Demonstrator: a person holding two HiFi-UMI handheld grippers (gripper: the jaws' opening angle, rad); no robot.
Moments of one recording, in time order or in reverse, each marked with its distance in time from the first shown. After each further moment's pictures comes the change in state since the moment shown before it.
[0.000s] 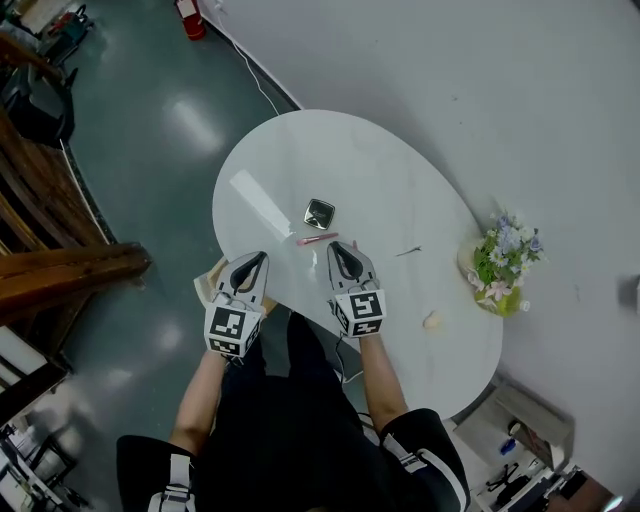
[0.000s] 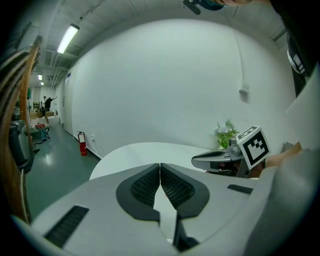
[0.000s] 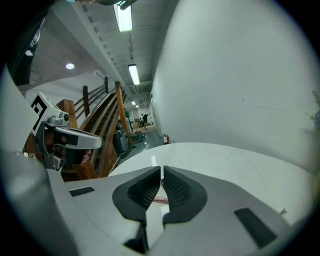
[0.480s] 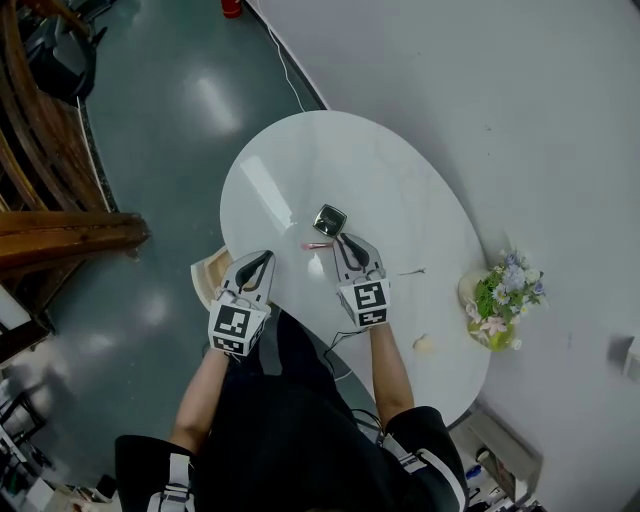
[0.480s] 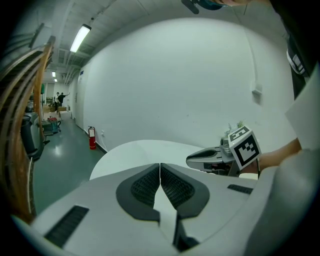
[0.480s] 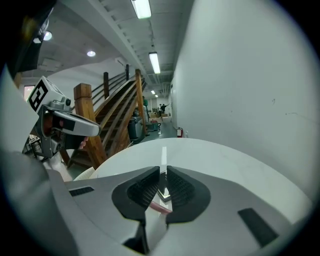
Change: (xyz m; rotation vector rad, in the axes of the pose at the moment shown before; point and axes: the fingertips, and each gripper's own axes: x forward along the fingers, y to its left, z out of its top) left arm 0.013 0.011 -0.012 -0.087 0.002 0.100; right arm 0.048 -0.010 -0.003 -0.190 0.107 0.164
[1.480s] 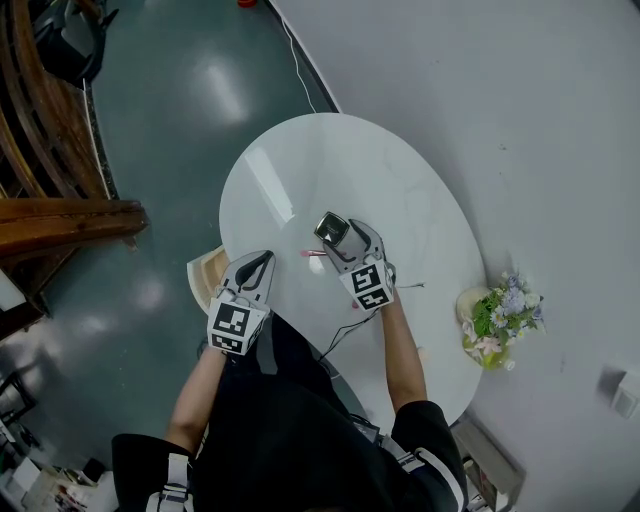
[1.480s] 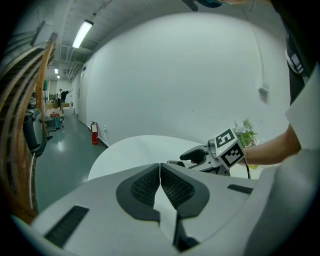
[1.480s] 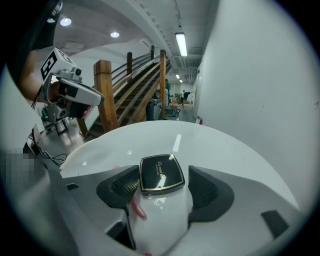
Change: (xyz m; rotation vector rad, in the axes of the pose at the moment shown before) left arm 0.022 0.013 -0.010 -0.031 0.050 0.030; right arm 0.057 -0.018 -0.038 -0.242 0.184 0.186
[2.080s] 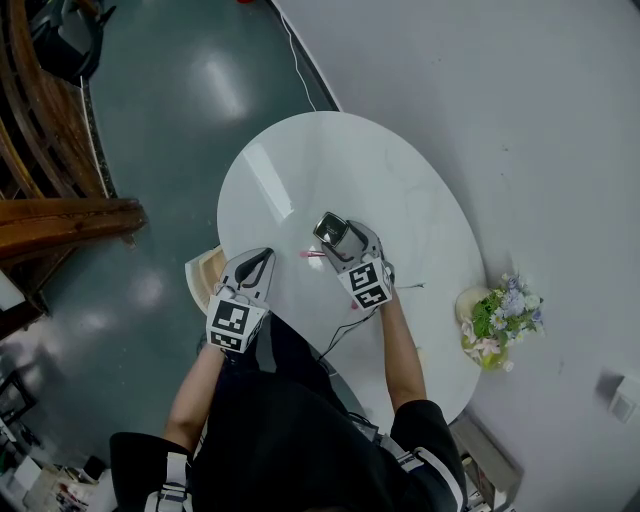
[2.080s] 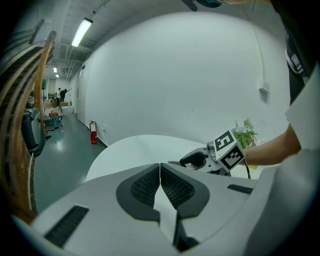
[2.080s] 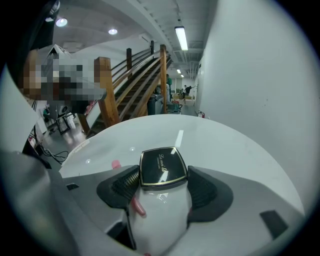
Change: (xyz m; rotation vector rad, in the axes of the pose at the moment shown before) left arm 0.010 0.005 0.006 0.004 0.001 -0.011; right arm 0.010 0.000 -0.012 0.011 0.050 0.024
